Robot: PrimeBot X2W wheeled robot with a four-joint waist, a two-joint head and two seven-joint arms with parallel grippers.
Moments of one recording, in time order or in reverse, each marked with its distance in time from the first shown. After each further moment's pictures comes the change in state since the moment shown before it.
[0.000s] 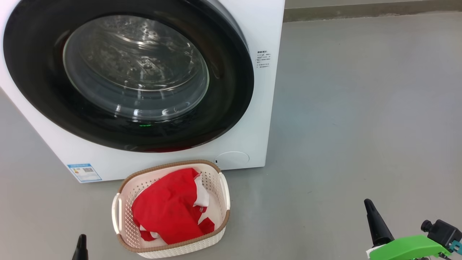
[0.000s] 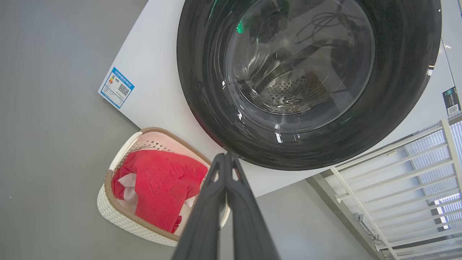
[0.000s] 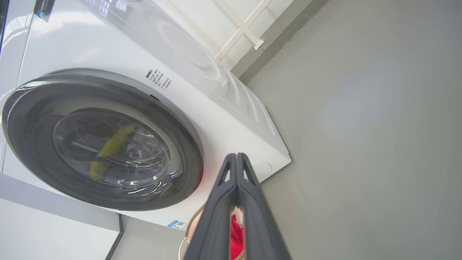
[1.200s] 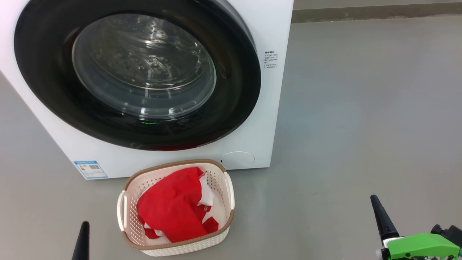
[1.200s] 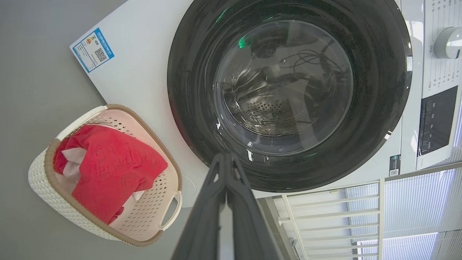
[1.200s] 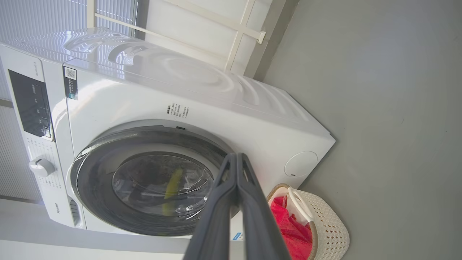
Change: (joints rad) left arm -0.065 -0.028 0.027 0.006 -0.323 0.000 0.104; right arm -0.009 0.026 -0.060 -0.024 0.376 -0.001 0.109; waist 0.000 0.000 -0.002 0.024
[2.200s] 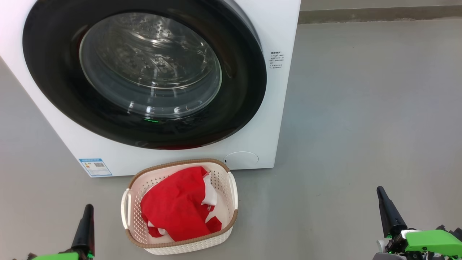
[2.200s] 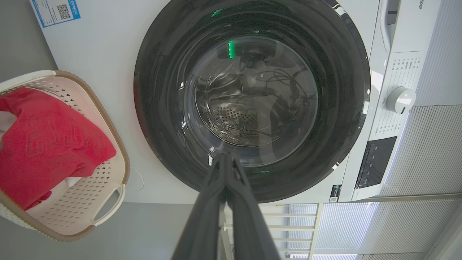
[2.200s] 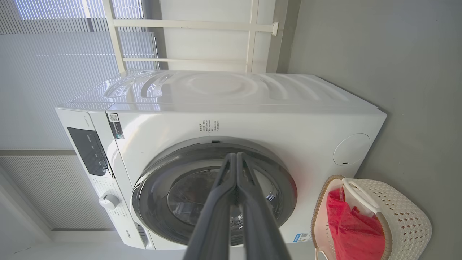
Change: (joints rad) left arm -0.067 -0.027 0.018 0.004 -0.249 0.000 0.079; right arm -0.021 0.013 -0.045 -0.021 0.290 0.000 0.084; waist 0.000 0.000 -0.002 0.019
